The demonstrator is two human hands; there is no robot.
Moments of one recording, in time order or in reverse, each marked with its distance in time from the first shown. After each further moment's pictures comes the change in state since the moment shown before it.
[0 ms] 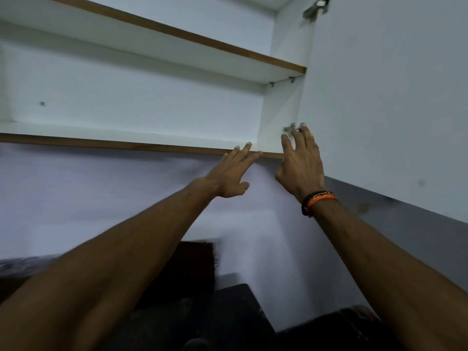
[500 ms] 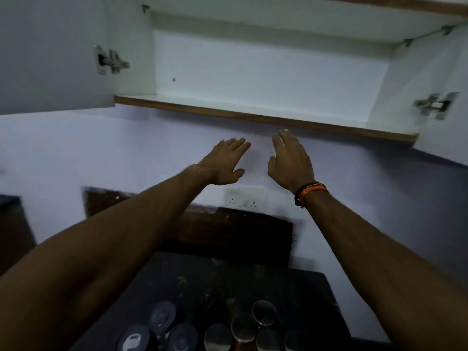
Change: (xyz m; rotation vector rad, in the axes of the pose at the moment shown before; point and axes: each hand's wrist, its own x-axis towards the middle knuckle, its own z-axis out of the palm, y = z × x) left_hand -0.179 -0.112 -0.041 0.306 -0.101 -0.417; right_hand -0.017 -0.192 0.074 0.512 -0.218 -0.310
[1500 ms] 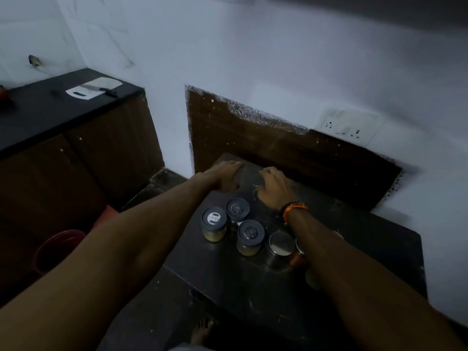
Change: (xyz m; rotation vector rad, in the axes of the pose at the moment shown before) left_hand -0.269 -0.054 0.156 -0.262 -0.539 -0.632; right_hand -0.184 -0.173 0.209 0.436 -0.737 -0.183
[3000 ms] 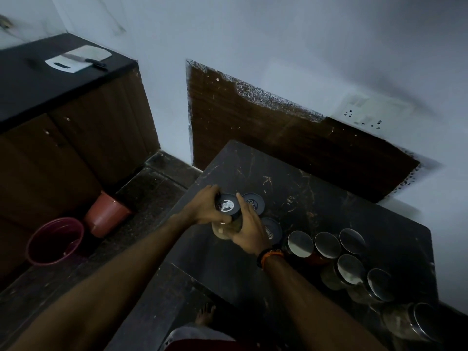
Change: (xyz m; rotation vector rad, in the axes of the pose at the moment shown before) left_hand -0.053 -0.098 0.083 -0.410 0.106 -0.039; right_hand -0.036 -0.067 0.139 0.540 -0.128 0.086
